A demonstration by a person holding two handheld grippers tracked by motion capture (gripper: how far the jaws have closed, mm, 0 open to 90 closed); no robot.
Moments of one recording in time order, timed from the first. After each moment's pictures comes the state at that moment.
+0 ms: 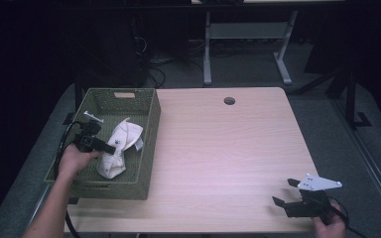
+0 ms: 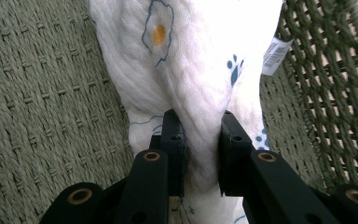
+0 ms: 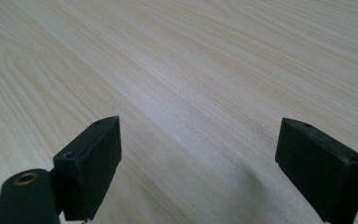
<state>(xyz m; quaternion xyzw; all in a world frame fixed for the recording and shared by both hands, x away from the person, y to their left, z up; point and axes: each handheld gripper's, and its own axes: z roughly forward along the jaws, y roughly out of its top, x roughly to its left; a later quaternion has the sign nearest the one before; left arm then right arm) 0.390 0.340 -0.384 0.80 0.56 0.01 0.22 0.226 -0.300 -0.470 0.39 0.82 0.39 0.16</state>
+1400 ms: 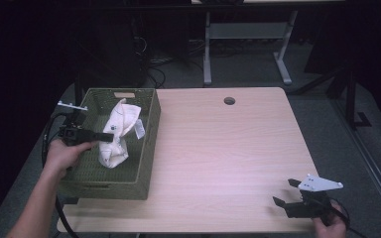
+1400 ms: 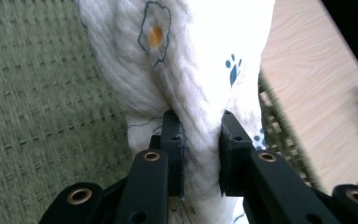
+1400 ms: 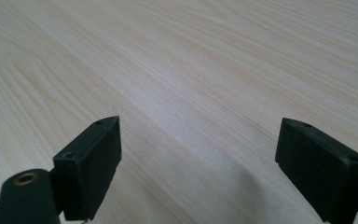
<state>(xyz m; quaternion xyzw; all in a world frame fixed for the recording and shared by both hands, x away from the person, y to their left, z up) 0.372 0.350 -0.329 0.76 0.53 -0.02 0.38 0.223 -0.300 -0.468 0.39 0.82 0.39 0.17</state>
